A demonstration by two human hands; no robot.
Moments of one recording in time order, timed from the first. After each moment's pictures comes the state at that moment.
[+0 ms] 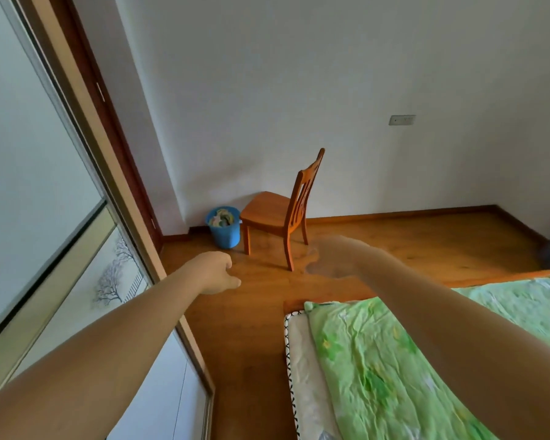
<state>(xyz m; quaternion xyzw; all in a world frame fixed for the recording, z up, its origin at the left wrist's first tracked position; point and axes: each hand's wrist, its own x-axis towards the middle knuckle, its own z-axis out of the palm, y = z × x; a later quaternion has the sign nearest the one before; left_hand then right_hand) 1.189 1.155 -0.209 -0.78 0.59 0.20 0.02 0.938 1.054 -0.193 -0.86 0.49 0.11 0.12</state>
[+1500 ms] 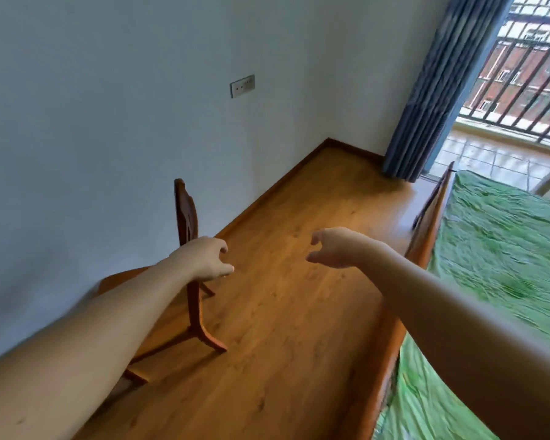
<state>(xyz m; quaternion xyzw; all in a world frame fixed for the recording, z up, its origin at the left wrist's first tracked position) 1.222 0.274 -0.290 -0.46 0.86 0.17 0.13 0.961 0.409 -0.289 -0.56 0.80 0.00 0.21</state>
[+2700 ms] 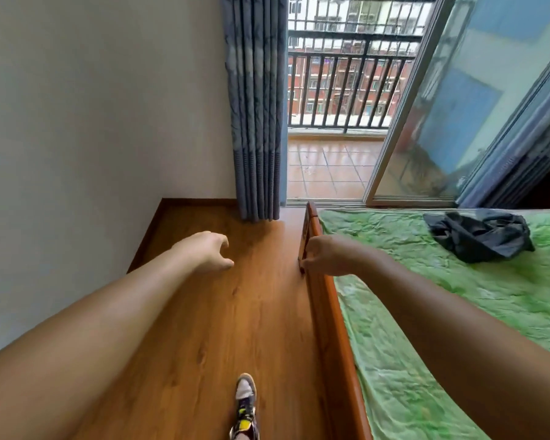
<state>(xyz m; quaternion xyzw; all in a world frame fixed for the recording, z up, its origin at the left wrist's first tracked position) 0.399 -0.051 -0.278 -0.16 0.97 0.11 0.15 0.297 0.206 -0.272 -0.27 0.93 -0.06 0.22</state>
